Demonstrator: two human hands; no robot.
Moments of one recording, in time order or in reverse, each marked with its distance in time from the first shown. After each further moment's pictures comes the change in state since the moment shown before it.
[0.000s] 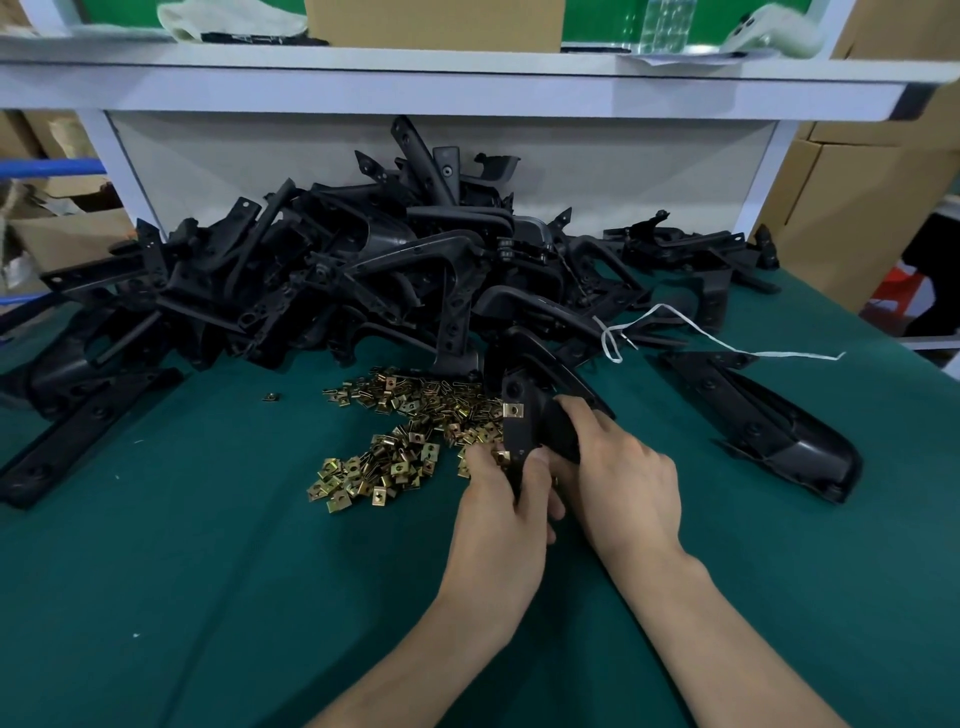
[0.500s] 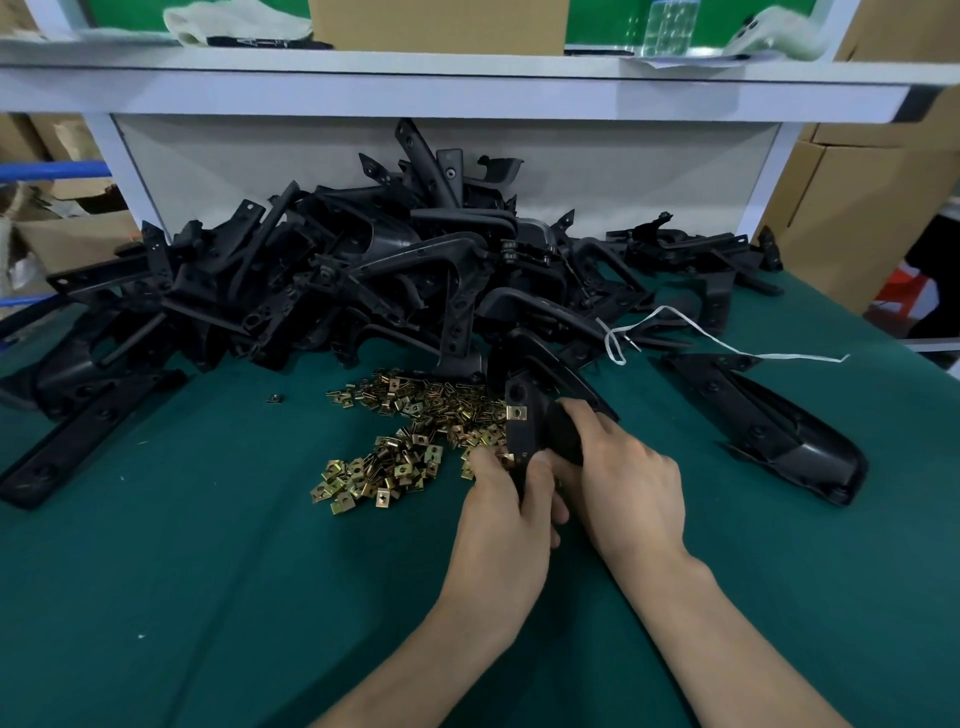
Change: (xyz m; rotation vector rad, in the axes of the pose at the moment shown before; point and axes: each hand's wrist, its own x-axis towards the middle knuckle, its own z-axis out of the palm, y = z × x) left_hand 0.000 0.004 -0.001 0.011 -0.014 -0.028; right_hand 0.000 0.000 0.001 0.009 -0.007 -0.002
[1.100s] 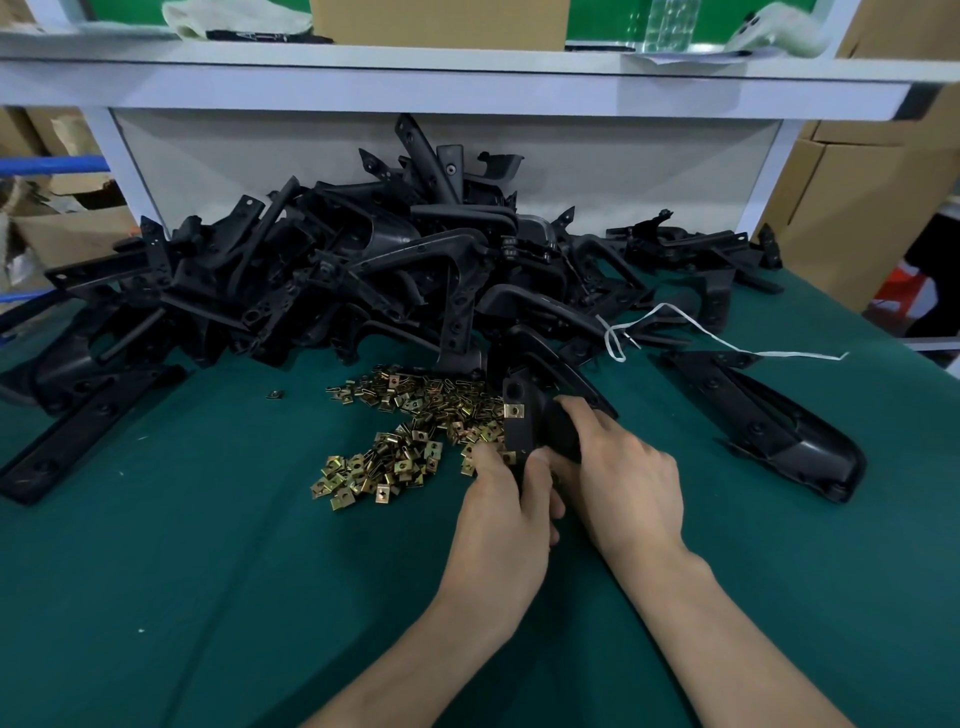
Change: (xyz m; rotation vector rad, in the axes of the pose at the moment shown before) left_hand 0.000 0.002 -0.001 0.032 -0.005 -0.012; right_hand 0.000 -0.001 0.001 -0.014 0.006 -0.004
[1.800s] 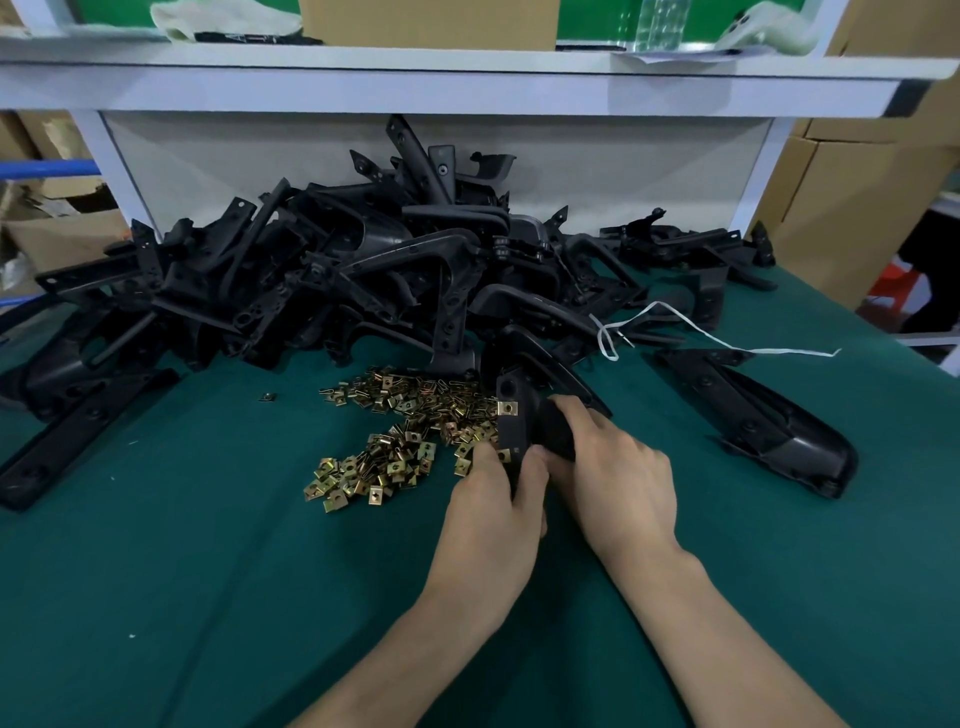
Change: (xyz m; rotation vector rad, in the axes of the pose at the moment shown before) left_hand 0.007 -0.007 -0.004 0.160 0.022 0.039; right_hand 0.001 0.003 0.001 0.016 -0.066 0.023
